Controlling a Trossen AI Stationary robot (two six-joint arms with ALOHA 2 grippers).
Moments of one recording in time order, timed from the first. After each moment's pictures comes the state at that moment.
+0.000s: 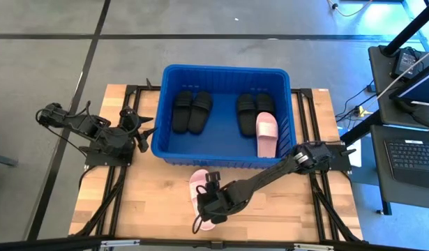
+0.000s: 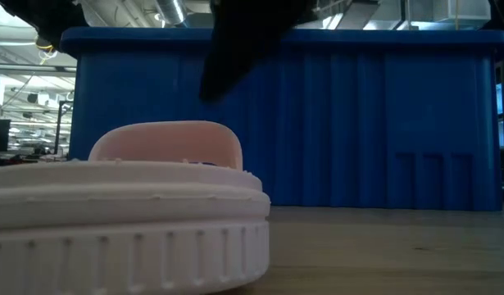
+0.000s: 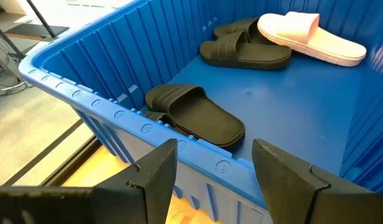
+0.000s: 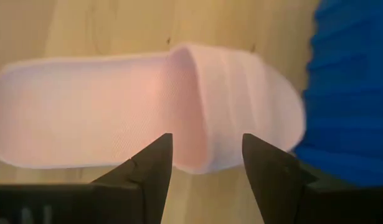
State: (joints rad) left arm -0.35 0.49 0.65 -0.86 -0.85 -0.44; right arm 0.48 2.31 2.07 -0.96 0.35 0.20
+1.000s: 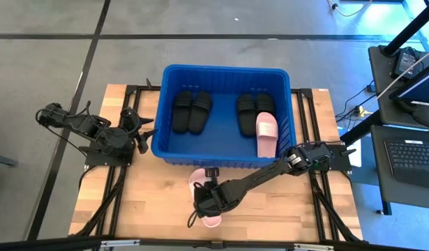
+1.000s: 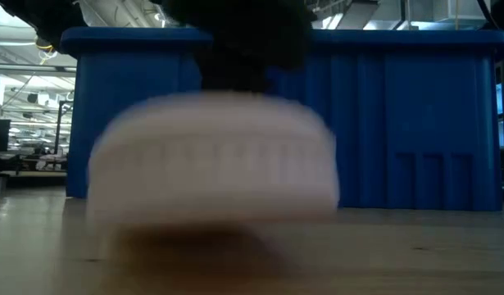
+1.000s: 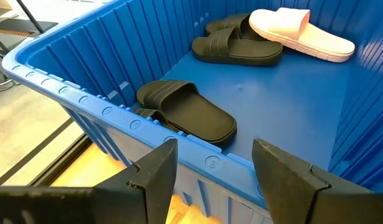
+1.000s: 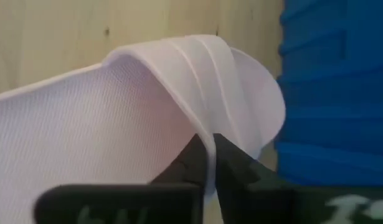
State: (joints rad) left arm -0.35 0.49 0.65 -0.86 -0.82 -0.45; right arm 0.45 2.40 2.10 -0.98 0.46 0.28
